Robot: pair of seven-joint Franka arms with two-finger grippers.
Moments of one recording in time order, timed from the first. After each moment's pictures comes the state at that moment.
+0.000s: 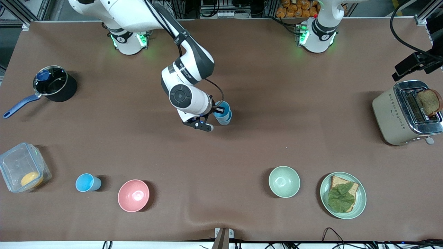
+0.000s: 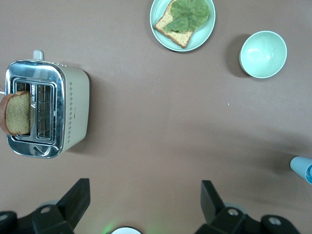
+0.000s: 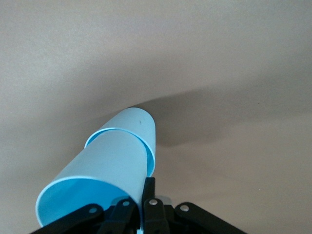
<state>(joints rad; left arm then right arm) -0.01 -0.05 -0.02 -1.50 0.01 1.45 -0.26 0.68 0.58 0.02 -1.59 0.41 2.07 0.80</state>
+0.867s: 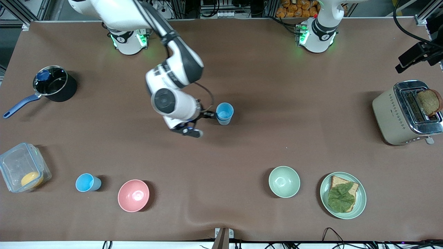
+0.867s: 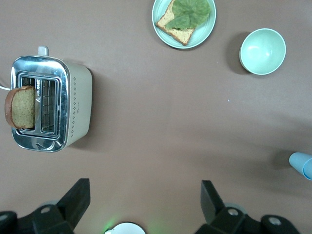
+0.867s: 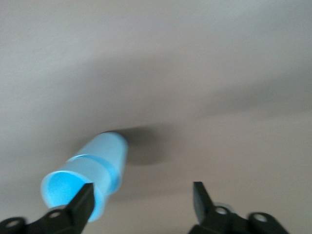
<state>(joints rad) -0.03 -0.09 0.00 -1.52 0.01 1.43 -0.25 0.57 0.52 -0.04 -1.55 0.30 1.90 0.62</state>
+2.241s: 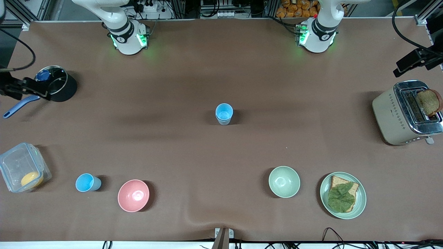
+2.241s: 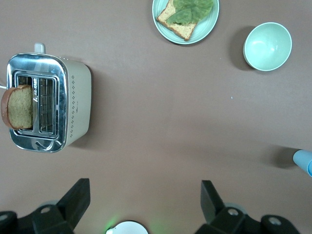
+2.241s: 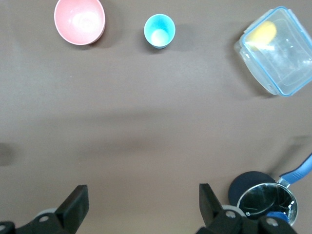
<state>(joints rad) -0.09 -0.06 0.07 -1.51 0.01 1.43 -0.24 -0.01 0.01 -0.10 -1.59 0.03 1.57 -0.05</state>
